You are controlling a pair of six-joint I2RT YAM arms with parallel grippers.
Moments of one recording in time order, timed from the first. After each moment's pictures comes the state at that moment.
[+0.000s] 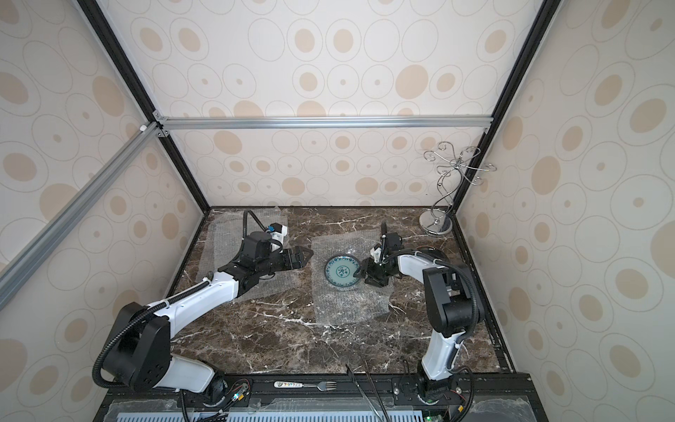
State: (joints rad) left arm -0.45 1.45 0.90 0.00 0.26 -0.55; right arm 0.22 1.81 1.07 -0.42 -0.58 0.54
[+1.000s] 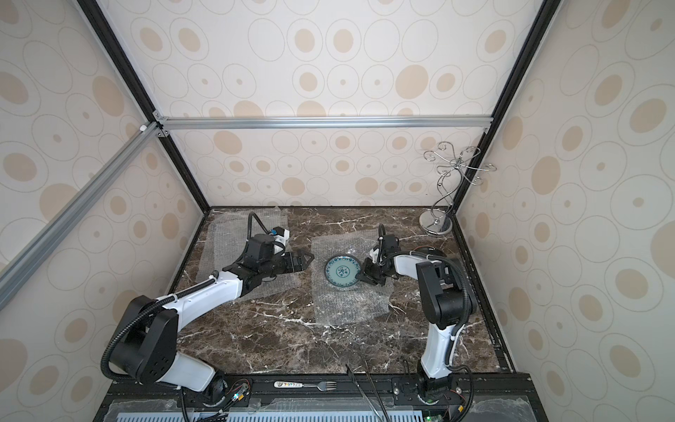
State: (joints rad) left arm -0.45 1.50 0.89 0.01 0.27 -0.55; right arm 0.23 1.90 1.07 -0.31 -0.58 0.61
